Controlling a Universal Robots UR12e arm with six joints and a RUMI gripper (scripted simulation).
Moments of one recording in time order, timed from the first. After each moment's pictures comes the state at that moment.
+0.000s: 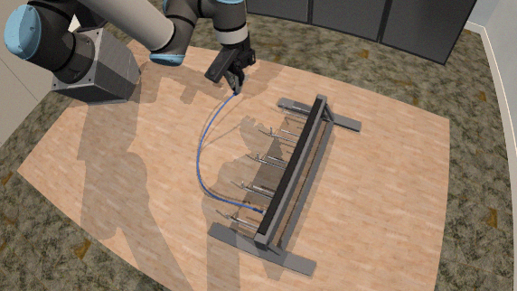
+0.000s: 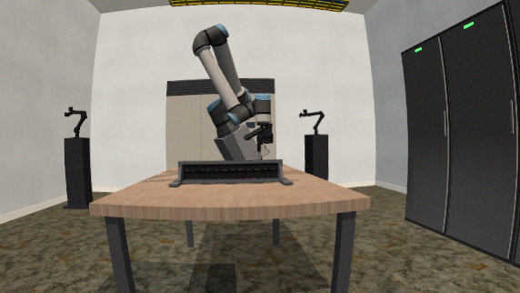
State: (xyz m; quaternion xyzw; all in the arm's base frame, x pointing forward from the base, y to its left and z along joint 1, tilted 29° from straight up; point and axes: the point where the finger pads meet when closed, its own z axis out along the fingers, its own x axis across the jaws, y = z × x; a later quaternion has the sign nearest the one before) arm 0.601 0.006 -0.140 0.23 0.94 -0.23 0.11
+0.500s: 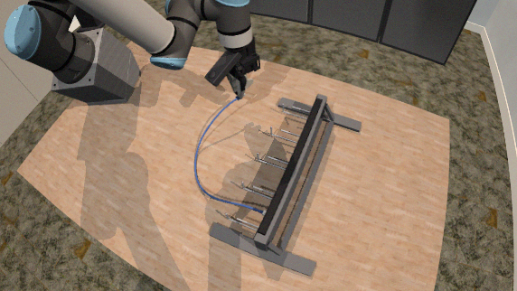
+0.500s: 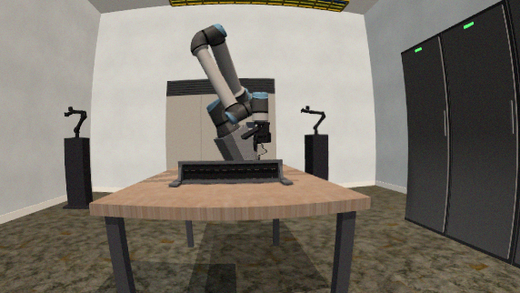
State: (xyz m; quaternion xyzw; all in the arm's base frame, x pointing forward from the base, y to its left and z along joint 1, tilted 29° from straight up) arm 0.617 -0.010 -0.125 0.30 0.92 -0.22 0.12
